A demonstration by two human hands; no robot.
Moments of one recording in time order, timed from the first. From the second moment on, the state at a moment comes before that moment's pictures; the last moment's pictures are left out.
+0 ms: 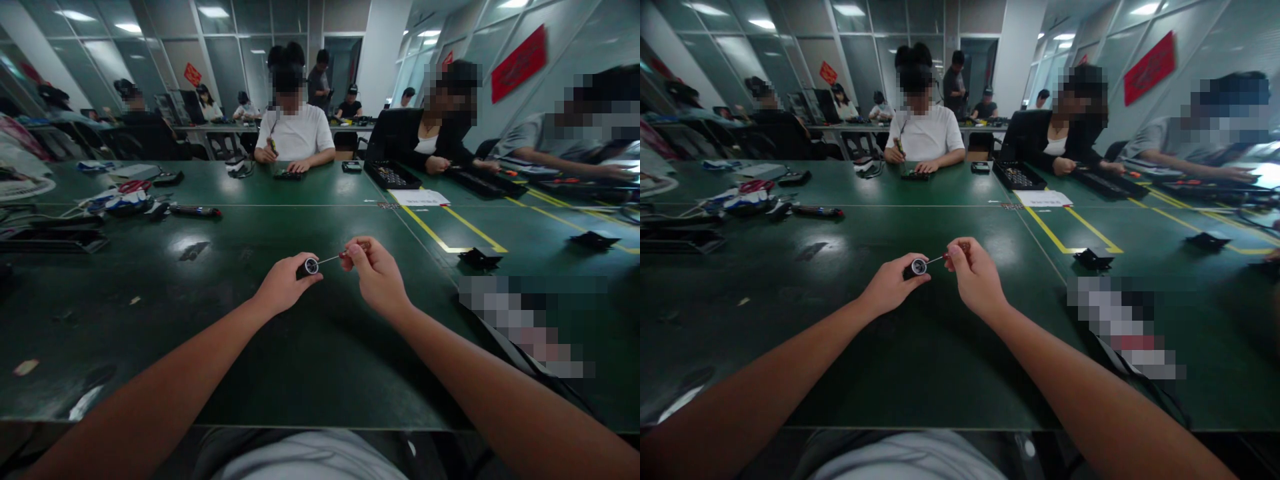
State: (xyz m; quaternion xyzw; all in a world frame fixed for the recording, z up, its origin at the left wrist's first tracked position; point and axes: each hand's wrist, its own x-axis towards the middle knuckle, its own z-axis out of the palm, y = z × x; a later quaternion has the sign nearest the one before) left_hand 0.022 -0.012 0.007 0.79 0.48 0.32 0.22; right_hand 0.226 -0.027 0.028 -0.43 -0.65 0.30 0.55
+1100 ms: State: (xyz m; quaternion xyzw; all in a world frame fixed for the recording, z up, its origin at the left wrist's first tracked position) left_hand 0.020 -0.012 0.004 0.78 0.49 0.32 0.22; right_hand 0.228 -0.037 0.034 -0.48 -0.71 0.20 0.47
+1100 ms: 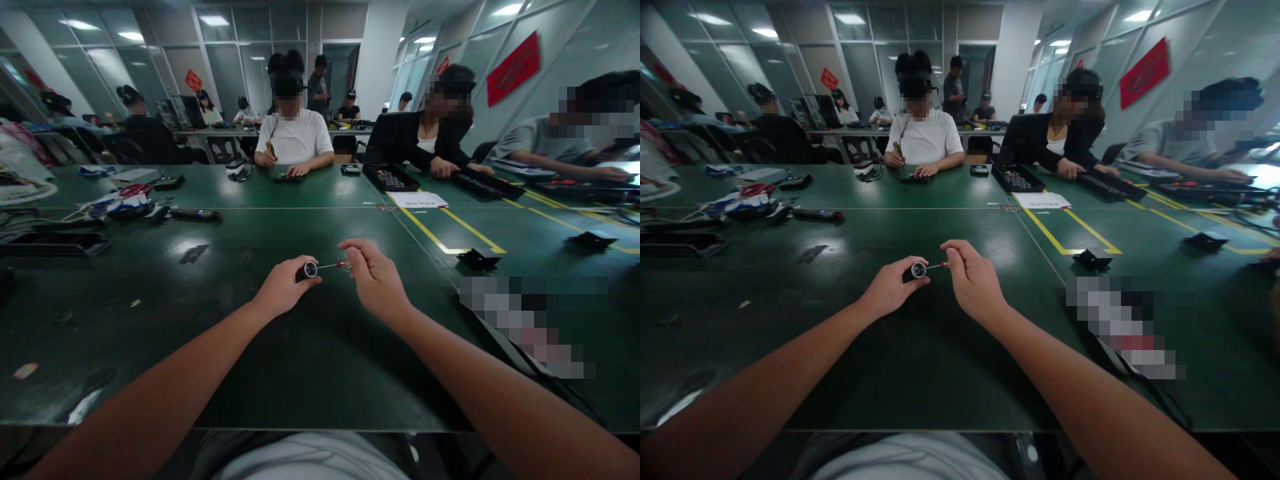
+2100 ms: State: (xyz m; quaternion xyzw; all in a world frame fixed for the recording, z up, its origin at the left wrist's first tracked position) left_hand 0.019 -0.011 0.003 0.77 0.49 0.33 0.23; right_hand 0.226 -0.035 0.028 -0.46 -0.69 0.22 0.52
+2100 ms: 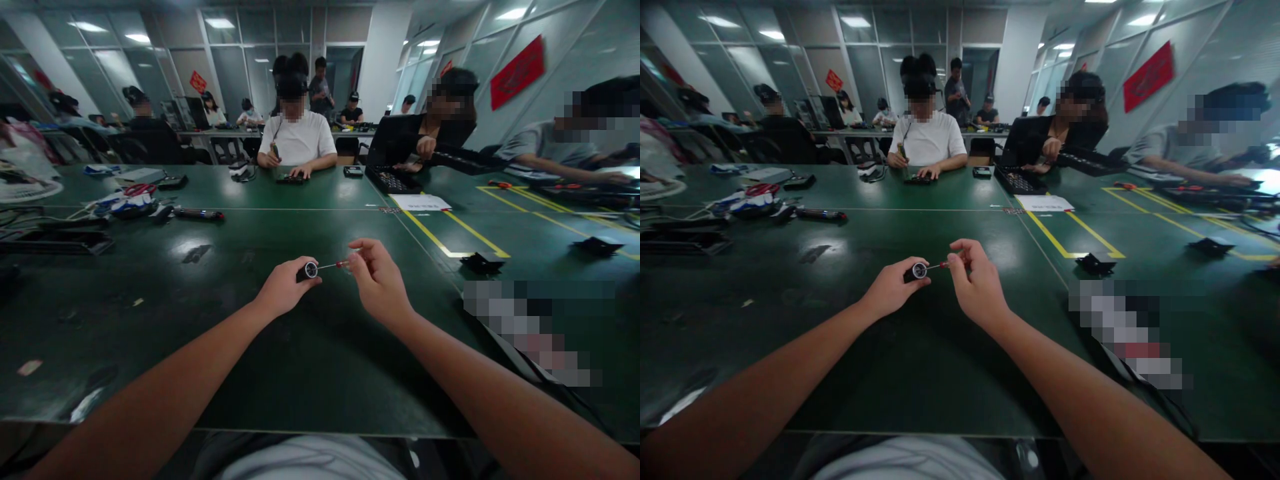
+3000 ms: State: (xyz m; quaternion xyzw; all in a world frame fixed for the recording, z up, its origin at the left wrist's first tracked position) left_hand 0.019 -0.008 0.011 0.82 0.49 0.26 0.12; right_hand 0.227 -0.009 0.012 -0.42 -0.48 0.48 0.61
